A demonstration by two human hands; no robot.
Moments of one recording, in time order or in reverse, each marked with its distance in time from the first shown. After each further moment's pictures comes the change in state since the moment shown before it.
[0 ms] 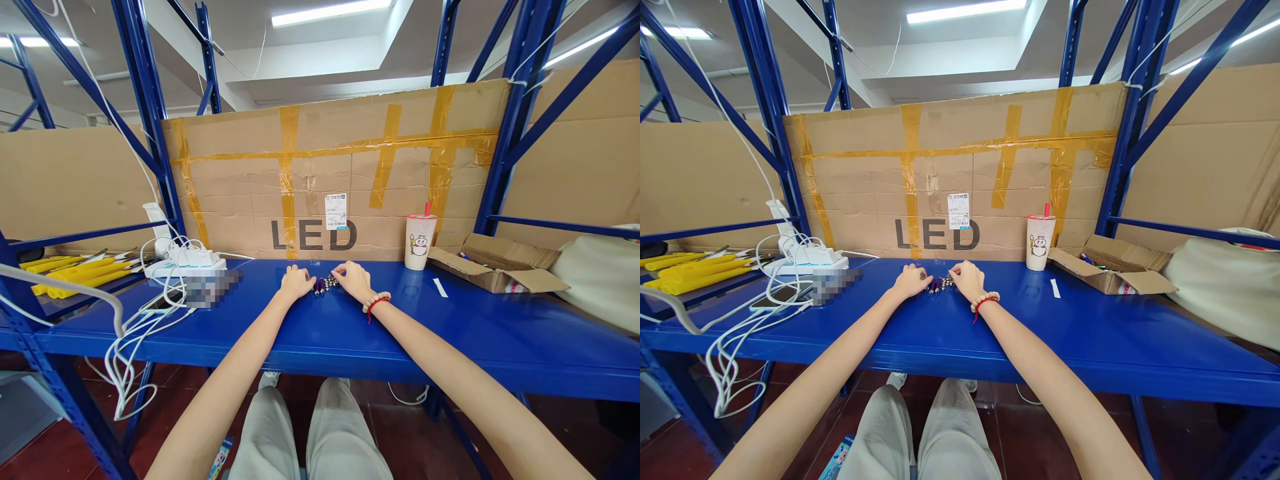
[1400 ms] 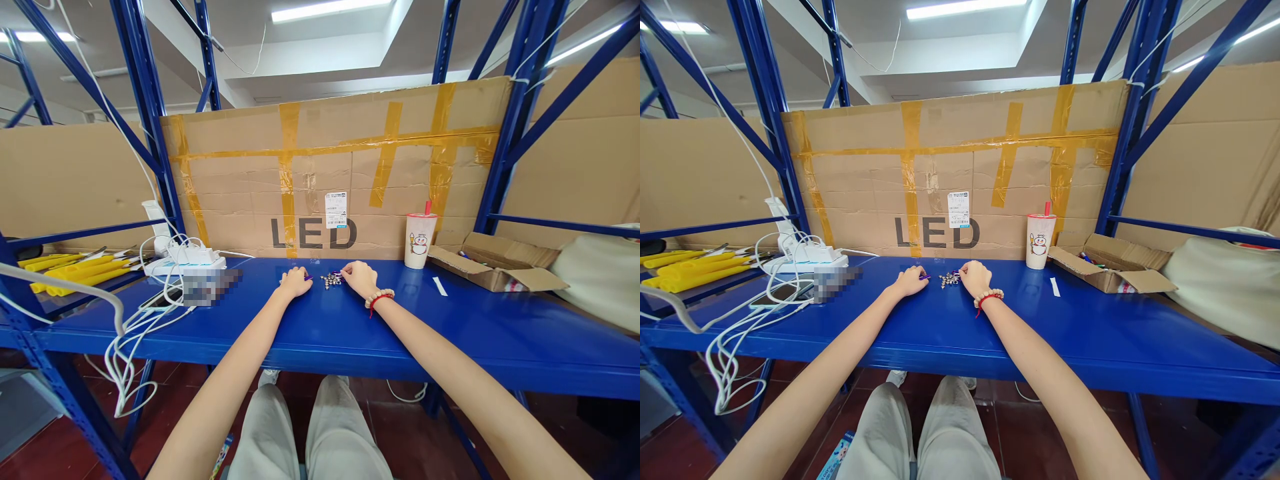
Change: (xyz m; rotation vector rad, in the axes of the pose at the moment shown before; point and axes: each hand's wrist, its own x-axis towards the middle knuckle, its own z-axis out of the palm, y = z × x) left_hand 0.005 -0.008 0.004 0.041 -0.100 0.044; right_hand 0.006 0.014 -0.002 -0.095 -0.027 0.141
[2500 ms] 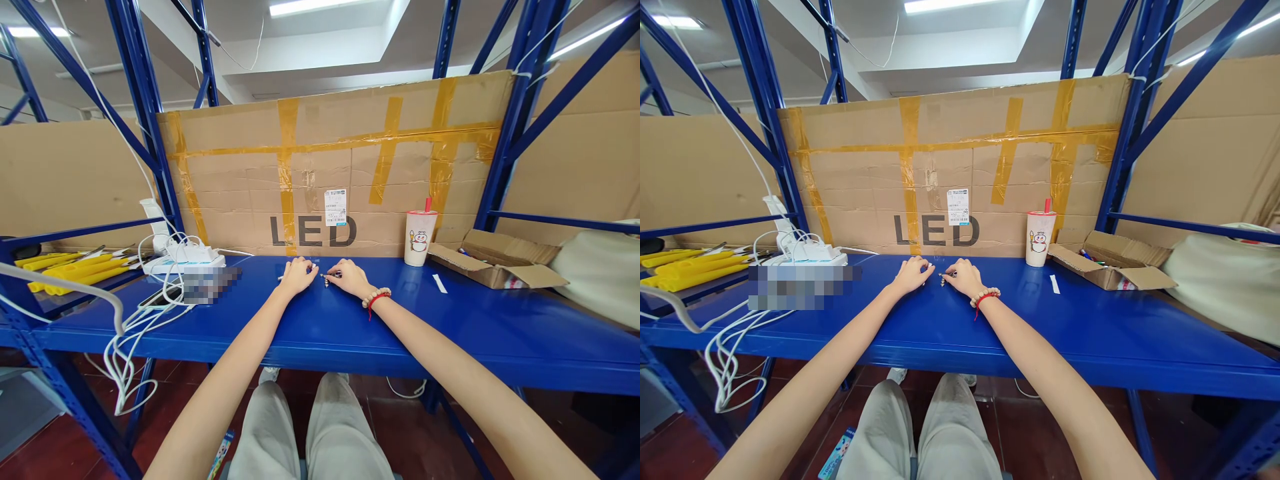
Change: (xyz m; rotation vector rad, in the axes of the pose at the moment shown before) left_hand -0.002 0.007 -0.004 -0.078 0.240 0.181; right_hand -0.004 -0.008 0.006 -0.045 -0.088 -0.355
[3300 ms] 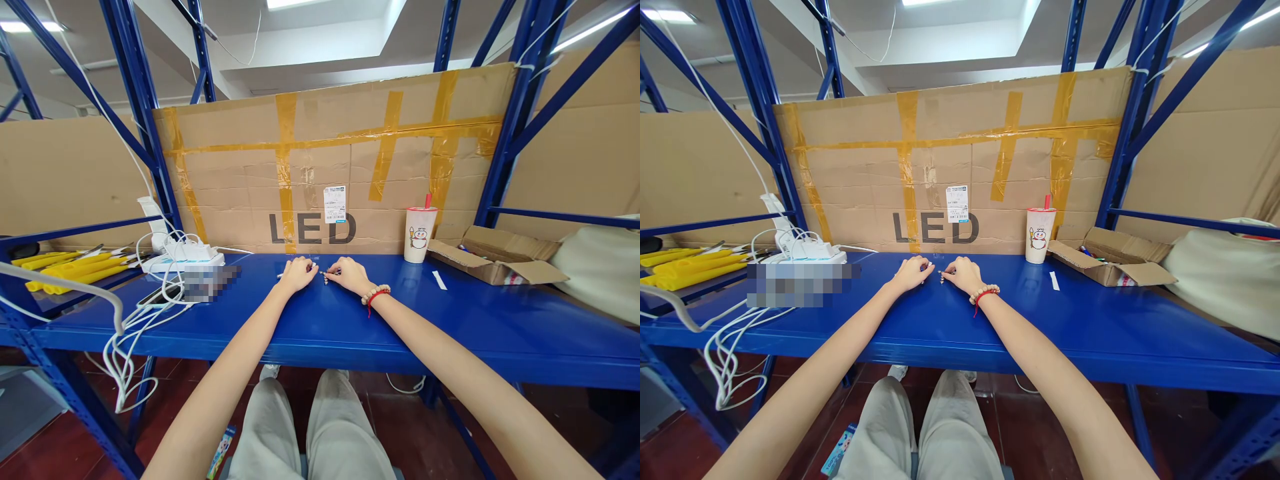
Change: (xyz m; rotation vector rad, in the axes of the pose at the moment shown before) left_hand 0.000 0.002 -0.003 0.046 -0.062 0.024; right_hand -0.003 -0.006 -0.009 -0.014 -0.010 0.002
